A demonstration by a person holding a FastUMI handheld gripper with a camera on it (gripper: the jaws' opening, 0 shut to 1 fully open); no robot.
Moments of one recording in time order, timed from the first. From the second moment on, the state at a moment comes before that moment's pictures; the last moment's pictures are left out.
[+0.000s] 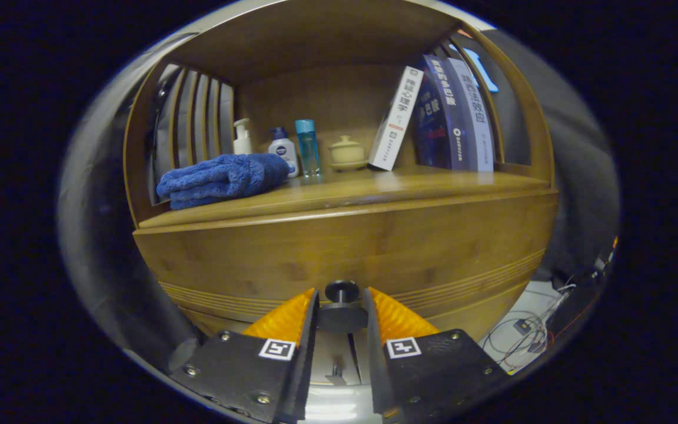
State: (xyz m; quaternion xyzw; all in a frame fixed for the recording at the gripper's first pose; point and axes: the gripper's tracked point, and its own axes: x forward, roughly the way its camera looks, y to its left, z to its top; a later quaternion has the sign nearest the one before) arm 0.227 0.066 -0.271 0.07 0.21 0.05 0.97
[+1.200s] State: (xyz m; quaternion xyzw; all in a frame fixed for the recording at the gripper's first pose) arm 0.070 0.046 -0.258 0.03 0.24 -0.03 0.97
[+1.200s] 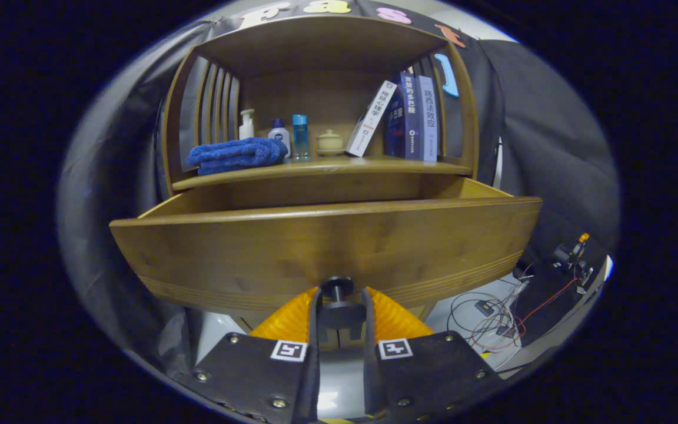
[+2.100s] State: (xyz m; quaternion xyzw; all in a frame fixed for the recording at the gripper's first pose) arm 0.087 0.079 -0.154 -0.01 0.18 0.02 0.98
